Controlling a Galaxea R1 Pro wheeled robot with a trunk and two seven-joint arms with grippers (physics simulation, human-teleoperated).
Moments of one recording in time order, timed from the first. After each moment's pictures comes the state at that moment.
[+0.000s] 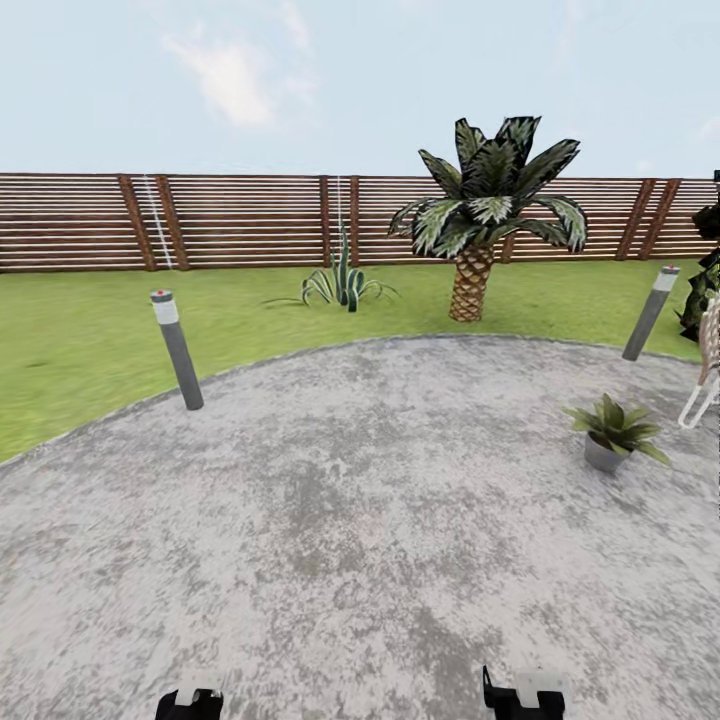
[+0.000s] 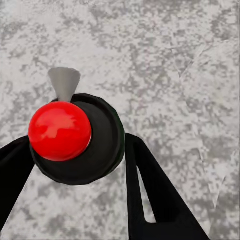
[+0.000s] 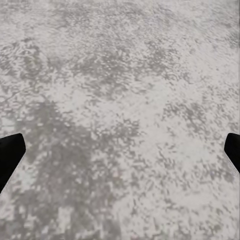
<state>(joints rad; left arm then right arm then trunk) -0.42 0.10 -0.14 -0.11 0.11 -0.30 -0.08 -0.40 -0.02 0.10 -0.05 0.01 -0.61 -0.23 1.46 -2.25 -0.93</state>
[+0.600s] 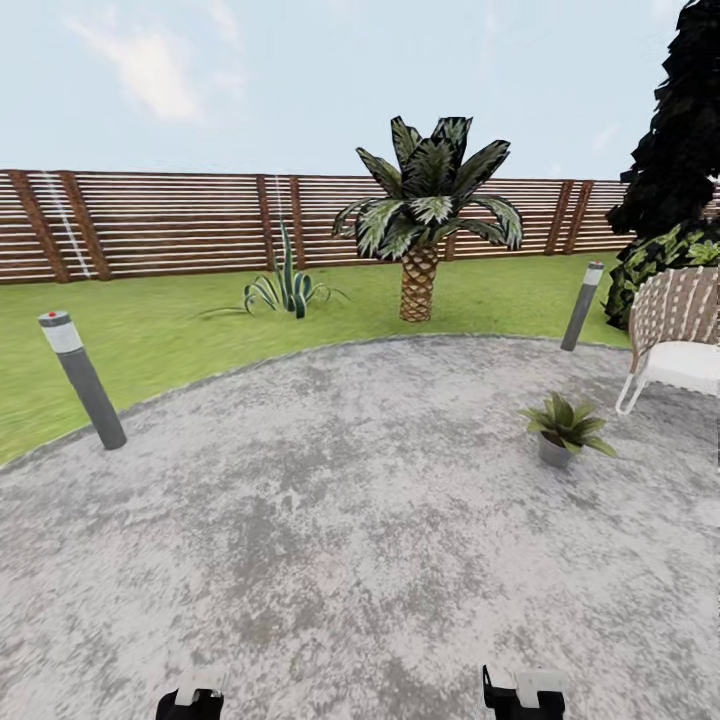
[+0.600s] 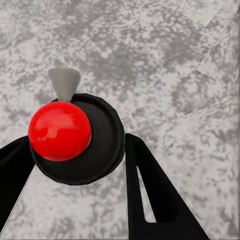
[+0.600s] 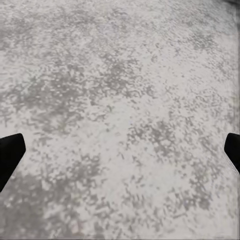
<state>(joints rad) -0.42 0.10 -0.14 -0.11 0.11 -0.30 -0.08 -0.40 -0.02 0.10 -0.05 0.01 -0.61 -0.23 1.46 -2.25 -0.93</state>
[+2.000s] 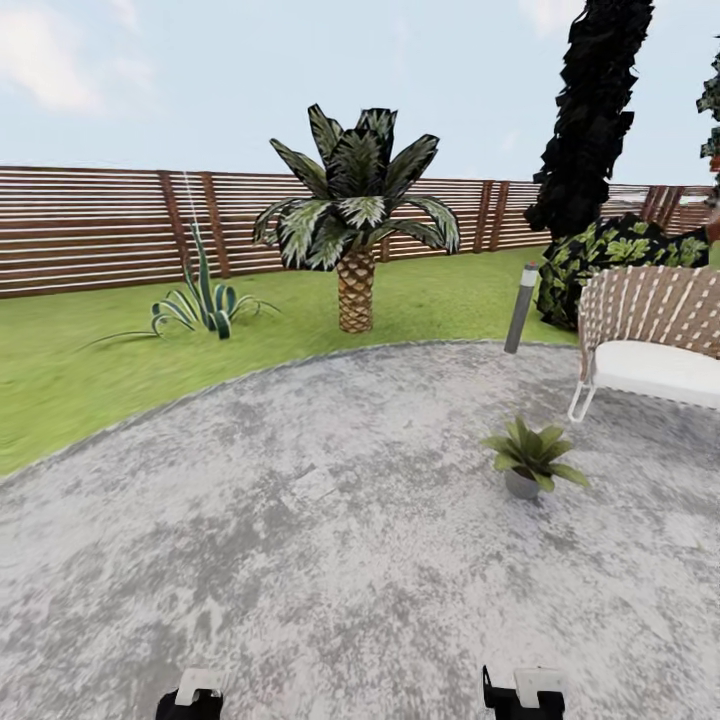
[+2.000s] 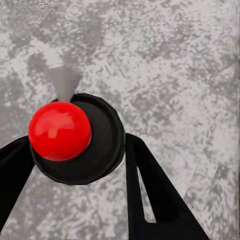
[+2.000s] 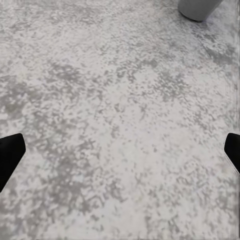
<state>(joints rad) -0.42 0.10 -0.14 -0.11 0.11 -0.30 -0.08 -0.40 -0.02 0.10 -0.05 0.01 -0.61 -0.23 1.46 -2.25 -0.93</state>
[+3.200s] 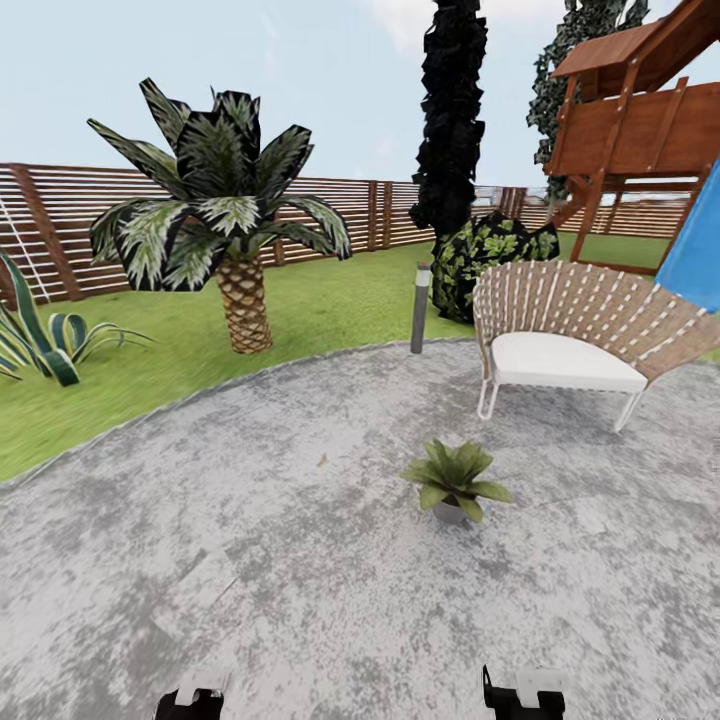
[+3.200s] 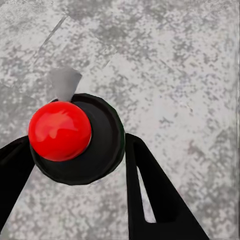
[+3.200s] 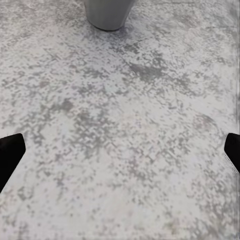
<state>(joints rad) -0.42 0.10 -0.14 -0.11 0.11 -0.30 -0.08 -0.40 -0.02 0.10 -0.05 0.01 -0.61 -0.23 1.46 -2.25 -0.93</state>
